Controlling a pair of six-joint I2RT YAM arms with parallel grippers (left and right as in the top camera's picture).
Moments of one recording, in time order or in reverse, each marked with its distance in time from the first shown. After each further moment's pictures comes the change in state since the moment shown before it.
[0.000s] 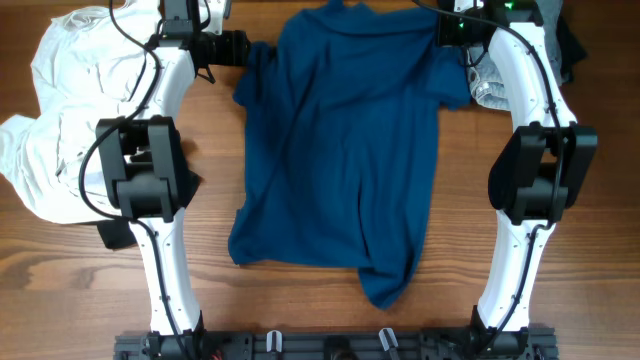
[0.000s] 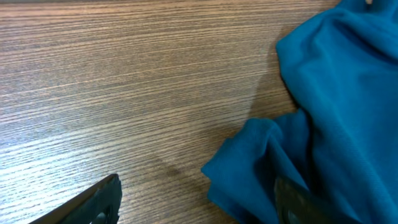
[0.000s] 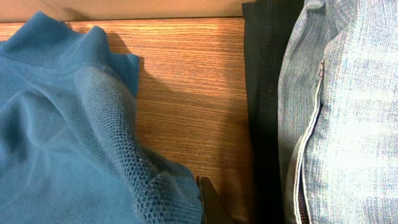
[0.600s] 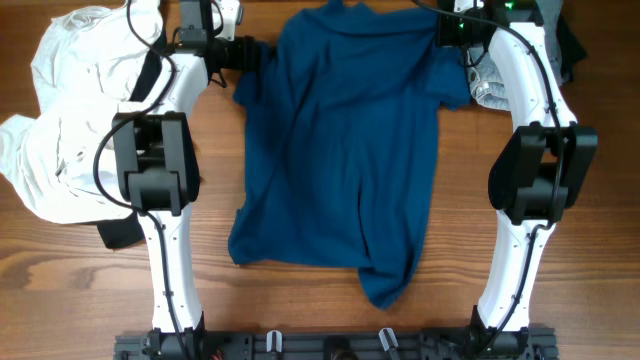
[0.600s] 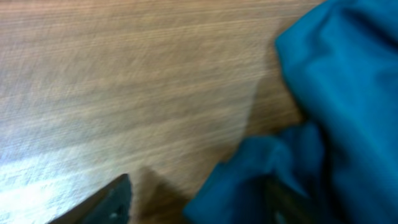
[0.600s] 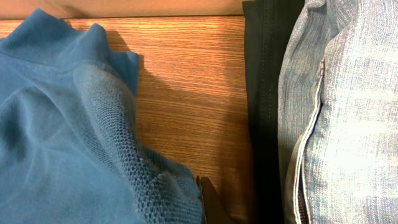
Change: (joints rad) left arm -0.037 0.078 0.000 0.129 0.008 0.000; right arm -0.001 0.000 0.000 -0.005 0.000 -0.007
